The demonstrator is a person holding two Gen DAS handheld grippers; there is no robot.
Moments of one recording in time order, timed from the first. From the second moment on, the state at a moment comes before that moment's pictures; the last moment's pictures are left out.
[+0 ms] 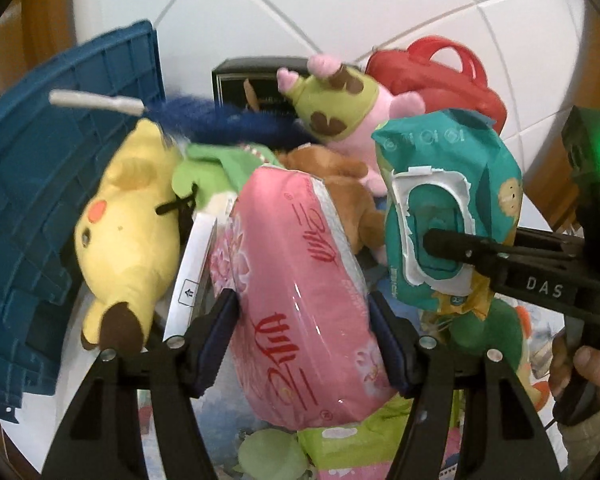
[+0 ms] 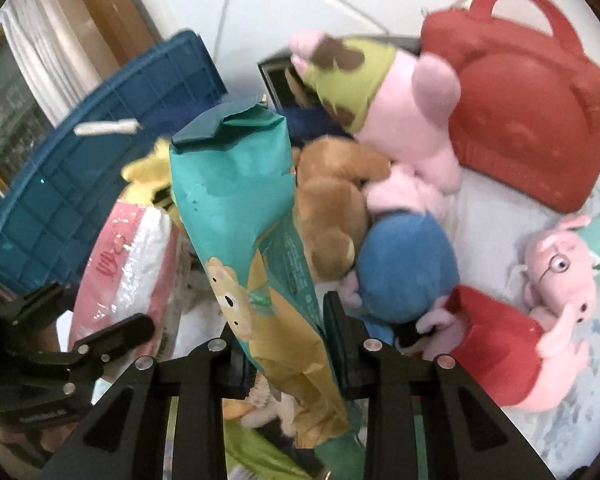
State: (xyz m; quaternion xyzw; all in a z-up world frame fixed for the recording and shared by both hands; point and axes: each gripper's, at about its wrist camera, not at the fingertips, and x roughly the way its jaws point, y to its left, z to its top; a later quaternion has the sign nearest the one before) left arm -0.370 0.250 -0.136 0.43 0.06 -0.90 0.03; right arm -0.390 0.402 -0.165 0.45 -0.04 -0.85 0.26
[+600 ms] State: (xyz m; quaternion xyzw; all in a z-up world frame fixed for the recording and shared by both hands) left arm -0.302 0.224 -0.062 0.36 0.05 -0.93 0.07; right arm -0.319 0.379 -0.085 0.39 -0.01 -0.89 0.25
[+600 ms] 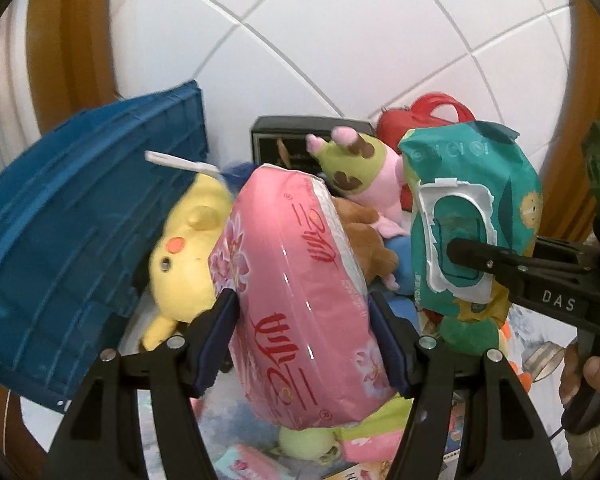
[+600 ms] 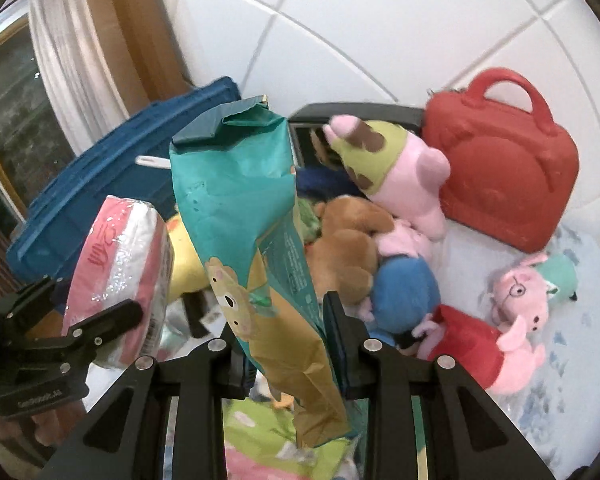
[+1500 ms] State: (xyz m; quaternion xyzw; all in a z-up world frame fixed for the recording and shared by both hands) left arm -0.231 -0.094 0.059 0.26 0.04 -0.95 0.18; right arm -0.293 0.058 0.042 0.27 -0.02 -0.89 0.37
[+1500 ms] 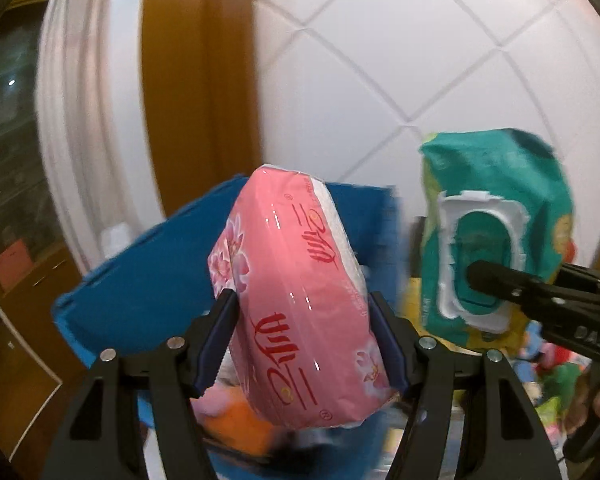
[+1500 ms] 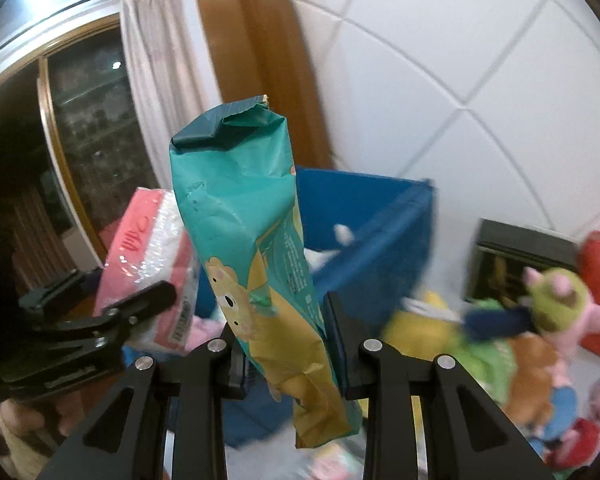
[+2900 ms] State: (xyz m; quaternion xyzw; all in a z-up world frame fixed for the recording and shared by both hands) left arm -0.265 -0.243 -0.001 0.32 0.11 -0.92 0.20; right arm -0.327 -0.090 -0.006 0.32 0.01 -0.90 0.28
